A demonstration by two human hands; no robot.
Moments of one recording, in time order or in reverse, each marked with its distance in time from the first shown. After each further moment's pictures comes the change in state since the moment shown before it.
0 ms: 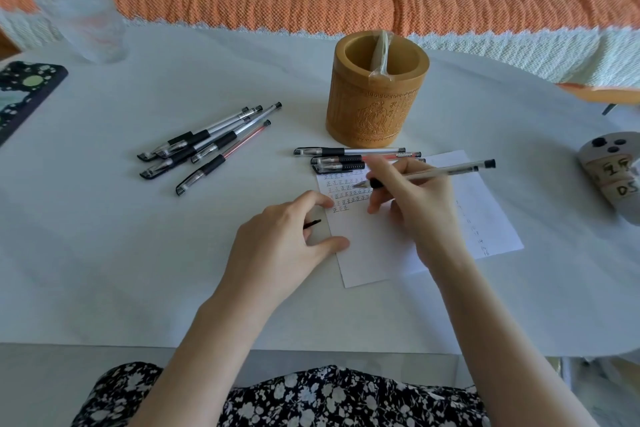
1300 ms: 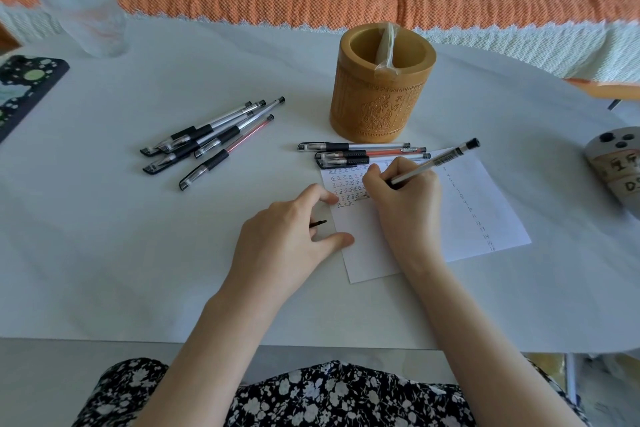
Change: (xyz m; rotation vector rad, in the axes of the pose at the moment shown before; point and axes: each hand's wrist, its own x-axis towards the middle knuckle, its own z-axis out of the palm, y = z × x) left_hand 0.001 0.000 0.002 0.026 -0.031 -0.039; right_hand -0.002 0.019 0.021 -0.269 0.185 -0.211
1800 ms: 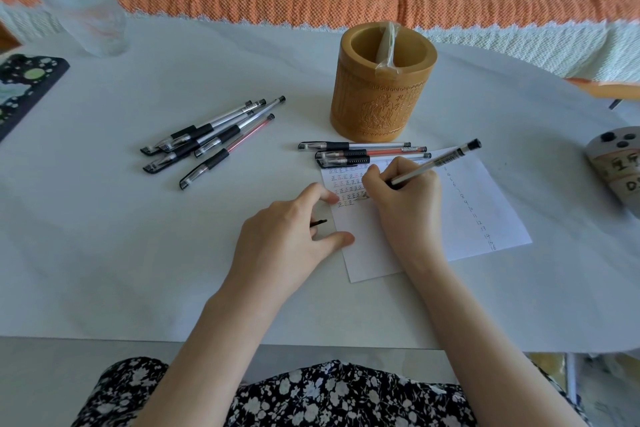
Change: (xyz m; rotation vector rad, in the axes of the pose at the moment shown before) left_hand 0.001 0.000 0.000 0.017 0.004 0.008; right_hand 0.000 -0.001 -0.001 0.020 -0.015 -0.017
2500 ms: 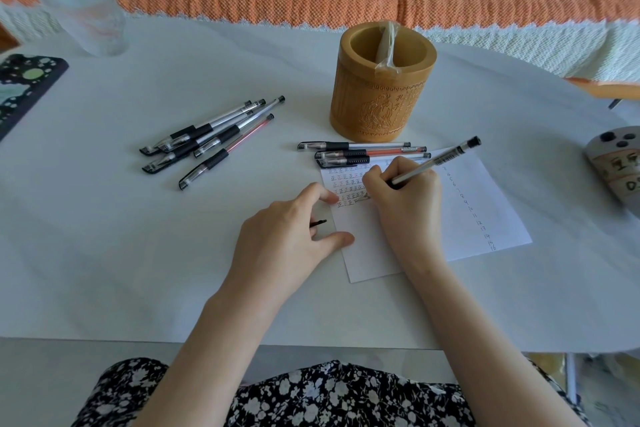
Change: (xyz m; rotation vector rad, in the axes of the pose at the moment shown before) left_hand 0.001 -0.002 0.001 -0.007 0.003 0.004; right_hand 0.000 0.001 0.001 -0.019 0.015 -0.001
